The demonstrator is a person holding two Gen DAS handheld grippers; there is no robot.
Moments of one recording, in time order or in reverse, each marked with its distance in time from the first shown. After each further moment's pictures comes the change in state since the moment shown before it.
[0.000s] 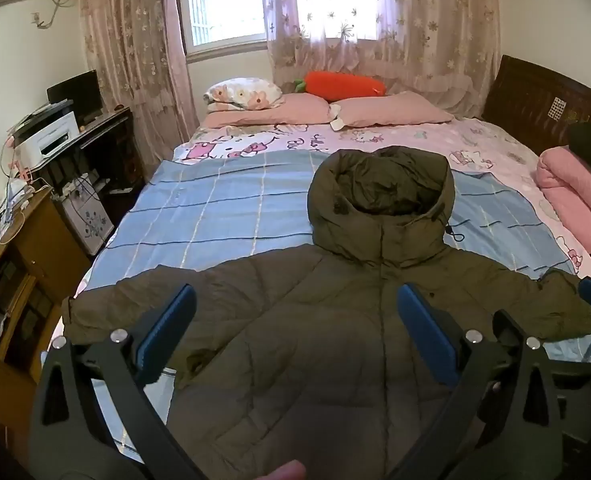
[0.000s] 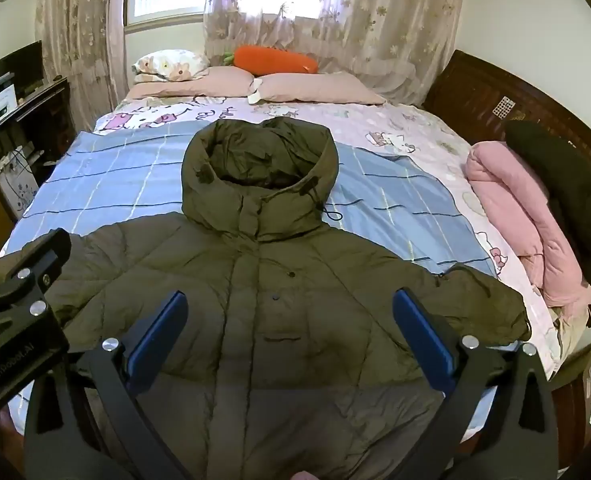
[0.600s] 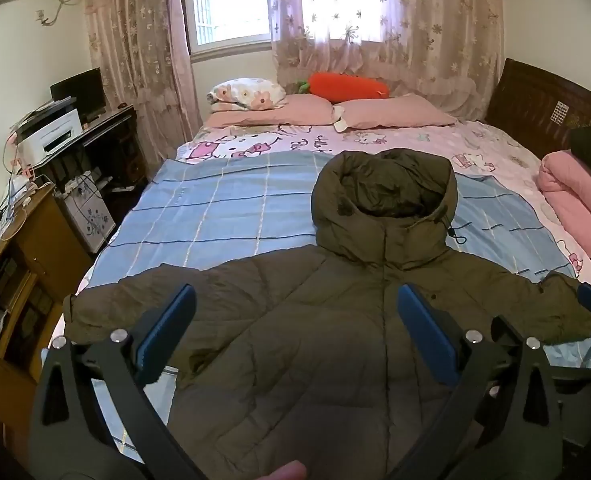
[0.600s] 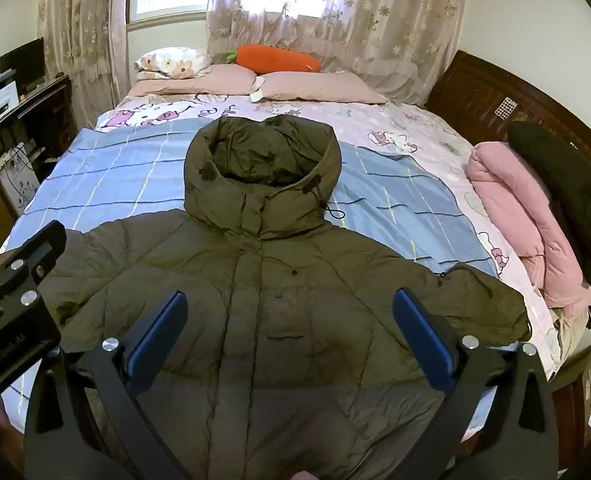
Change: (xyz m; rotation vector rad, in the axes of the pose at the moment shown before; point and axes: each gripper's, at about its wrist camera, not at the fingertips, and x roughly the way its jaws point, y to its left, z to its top) left arm -0.002 0.007 -0.002 -0.006 0.005 -0.002; right arm 0.002 0.003 -0.002 -0.006 0.007 0.000
